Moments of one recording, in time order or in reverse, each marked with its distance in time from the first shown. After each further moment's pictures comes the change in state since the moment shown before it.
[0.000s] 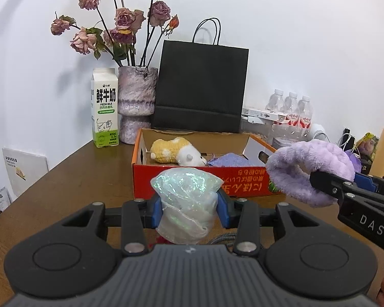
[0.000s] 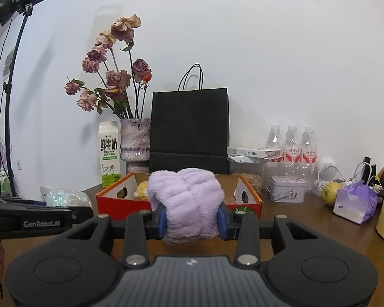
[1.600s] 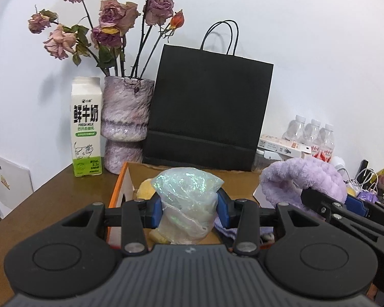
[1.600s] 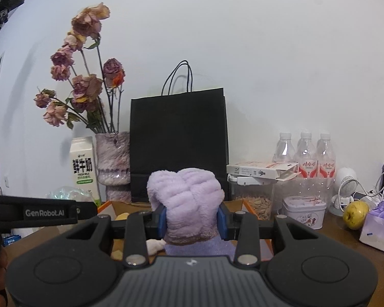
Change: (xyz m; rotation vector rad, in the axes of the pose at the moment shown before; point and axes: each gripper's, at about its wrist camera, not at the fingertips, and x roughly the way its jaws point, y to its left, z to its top) left arm 0.122 0.003 0.074 -0.063 -0.034 -0.005; right arm 0.135 -0.023 0.041 0.048 -0.030 -0.027
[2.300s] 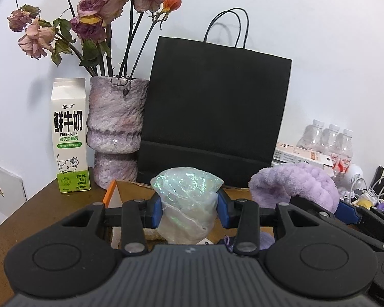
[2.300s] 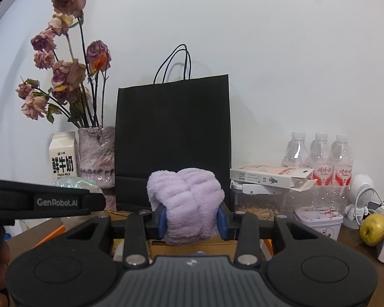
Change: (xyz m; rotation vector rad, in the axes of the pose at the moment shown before) left arm 0.073 -0.001 0.021 0.004 0.000 0.028; right arm 0.083 -0.003 0.005 -0.029 0.012 -0.011
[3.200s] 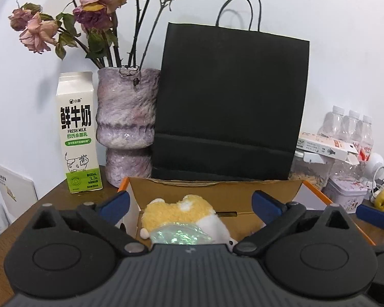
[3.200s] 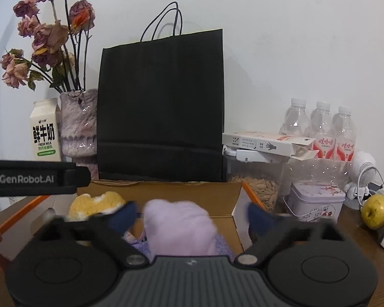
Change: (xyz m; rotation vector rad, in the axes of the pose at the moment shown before) left arm 0.023 0.005 -0.011 0.044 0.017 0.068; right arm 0.032 -0.008 -0.022 -0.009 0.136 -0.048
